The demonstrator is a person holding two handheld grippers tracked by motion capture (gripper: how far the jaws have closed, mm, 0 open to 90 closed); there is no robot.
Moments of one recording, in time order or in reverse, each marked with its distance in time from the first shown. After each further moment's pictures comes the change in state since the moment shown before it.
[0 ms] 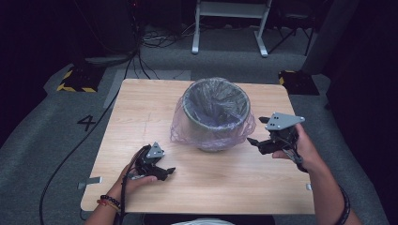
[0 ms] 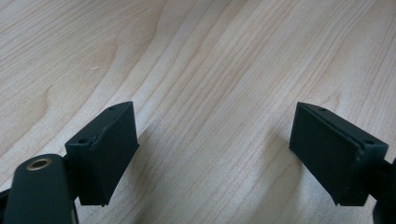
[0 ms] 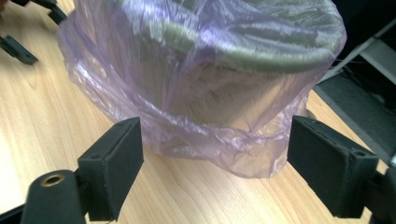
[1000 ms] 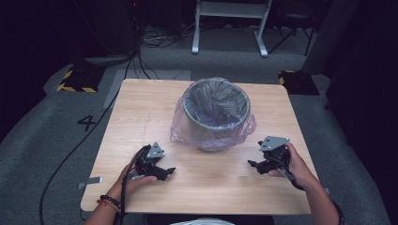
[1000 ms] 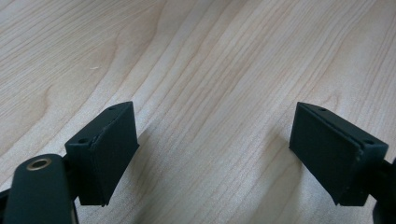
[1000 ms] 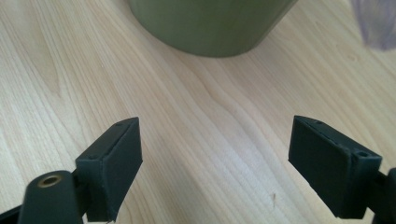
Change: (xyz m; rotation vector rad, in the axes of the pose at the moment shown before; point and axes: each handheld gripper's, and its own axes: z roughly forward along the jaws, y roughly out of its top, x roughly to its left) left arm 0.000 0.000 0.000 0.000 0.000 -0.001; right arm 0.025 -0.083 0.045 0.181 0.058 0.047
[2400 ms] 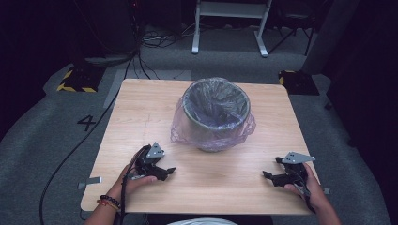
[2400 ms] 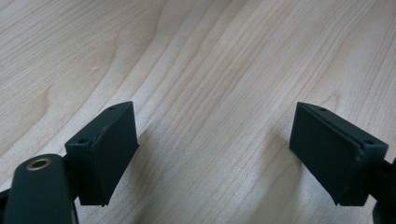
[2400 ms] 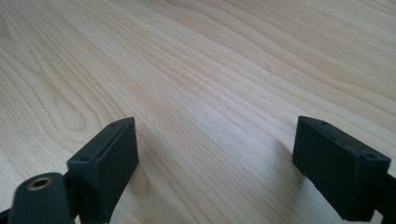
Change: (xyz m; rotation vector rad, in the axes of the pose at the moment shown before) left arm 0.000 0.000 0.000 0.001 0.000 -0.002; right arm -0.004 -0.102 -0.002 -0.094 -0.011 0.332
